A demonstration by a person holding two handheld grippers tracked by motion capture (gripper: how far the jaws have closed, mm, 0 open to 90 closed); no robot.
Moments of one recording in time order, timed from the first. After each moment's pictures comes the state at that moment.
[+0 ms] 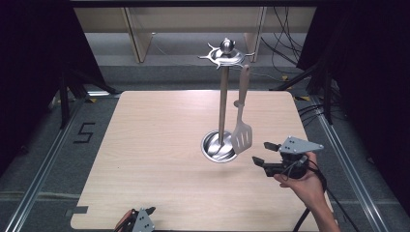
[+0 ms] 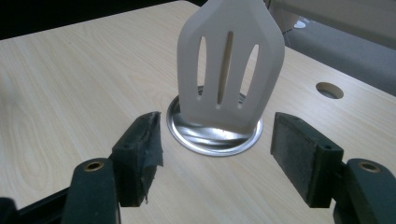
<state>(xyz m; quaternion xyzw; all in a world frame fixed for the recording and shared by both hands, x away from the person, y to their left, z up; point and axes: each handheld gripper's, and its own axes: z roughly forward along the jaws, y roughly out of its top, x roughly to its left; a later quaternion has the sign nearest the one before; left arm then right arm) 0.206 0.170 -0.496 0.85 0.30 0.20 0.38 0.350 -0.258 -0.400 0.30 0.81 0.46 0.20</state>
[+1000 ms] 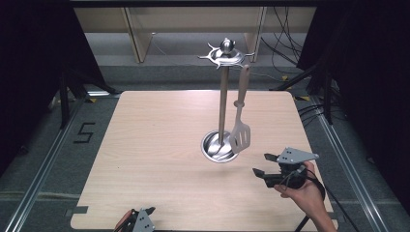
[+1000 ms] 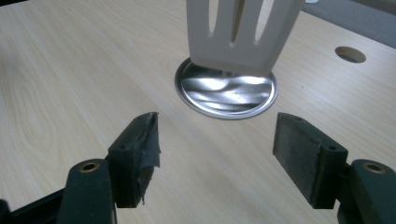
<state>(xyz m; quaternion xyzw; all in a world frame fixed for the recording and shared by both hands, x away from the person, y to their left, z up) 0.204 0.170 -0.497 0.85 0.30 0.20 0.38 0.338 -0.262 -0.430 0.31 0.83 0.43 0.18</state>
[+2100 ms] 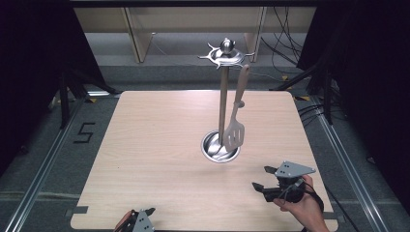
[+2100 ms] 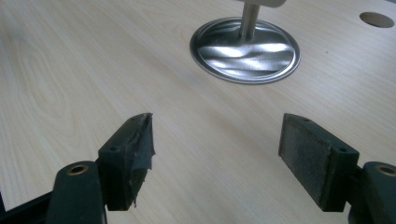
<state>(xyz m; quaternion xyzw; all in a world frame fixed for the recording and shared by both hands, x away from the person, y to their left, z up) 0.204 0.172 -0.497 0.86 0.29 0.21 0.37 0.316 -0.262 -0.458 0.32 0.83 0.42 0.16</state>
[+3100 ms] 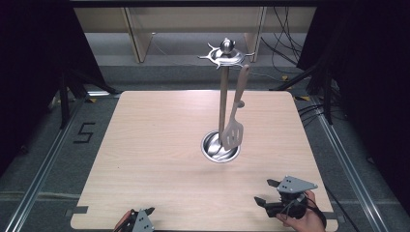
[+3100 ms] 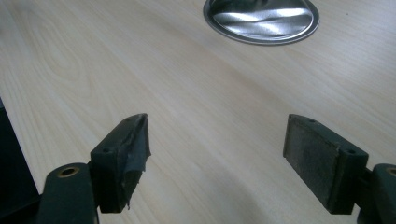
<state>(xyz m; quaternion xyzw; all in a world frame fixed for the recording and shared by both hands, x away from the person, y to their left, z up) 0.204 0.173 -0.497 0.86 0.30 0.19 0.37 0.288 -0.269 -0.482 0.33 0.84 0.41 0.15</state>
